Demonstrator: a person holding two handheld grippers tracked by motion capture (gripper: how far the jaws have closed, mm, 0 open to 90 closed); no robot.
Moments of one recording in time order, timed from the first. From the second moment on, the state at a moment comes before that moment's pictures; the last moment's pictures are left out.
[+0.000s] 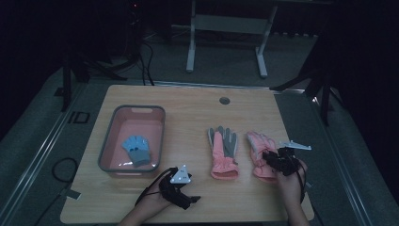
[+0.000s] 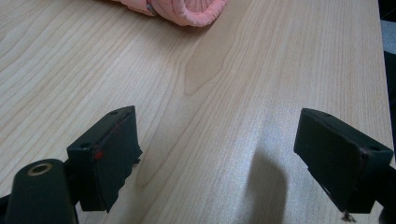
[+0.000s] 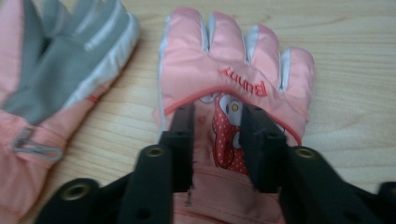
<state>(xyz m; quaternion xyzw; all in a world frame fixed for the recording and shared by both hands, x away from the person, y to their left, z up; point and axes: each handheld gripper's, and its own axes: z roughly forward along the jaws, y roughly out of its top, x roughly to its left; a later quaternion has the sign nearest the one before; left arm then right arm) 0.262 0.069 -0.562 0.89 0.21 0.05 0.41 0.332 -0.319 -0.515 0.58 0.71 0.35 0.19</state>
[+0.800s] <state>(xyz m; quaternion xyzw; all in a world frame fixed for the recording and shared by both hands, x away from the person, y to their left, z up) 0.262 0.069 -0.564 0.89 0.21 0.05 0.41 0.338 -0.333 -0.496 0.49 0.78 0.38 0.10</state>
